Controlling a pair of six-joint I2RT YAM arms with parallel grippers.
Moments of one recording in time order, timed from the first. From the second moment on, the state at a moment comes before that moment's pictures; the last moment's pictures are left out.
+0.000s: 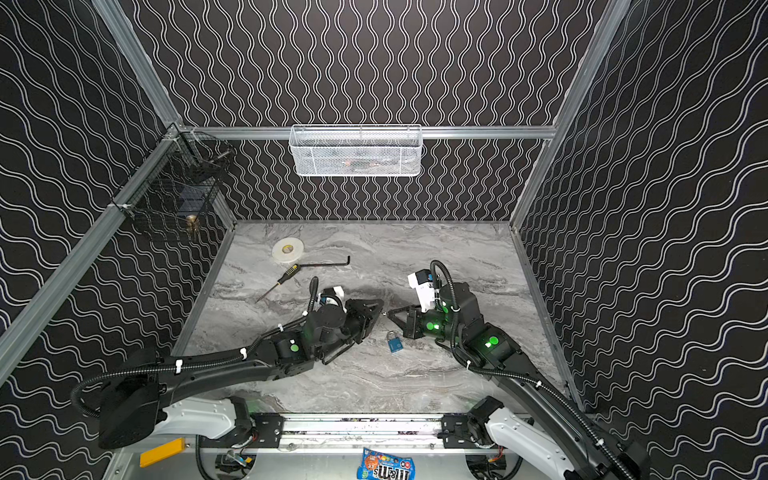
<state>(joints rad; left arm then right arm) -1.08 1.32 0.78 0.26 -0.31 -1.68 0.61 0.86 0.76 -0.35 -0.48 0.60</state>
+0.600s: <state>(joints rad) -1.07 1.32 0.78 0.27 -0.31 -1.68 0.61 0.87 0.76 -0.36 -0.50 0.55</state>
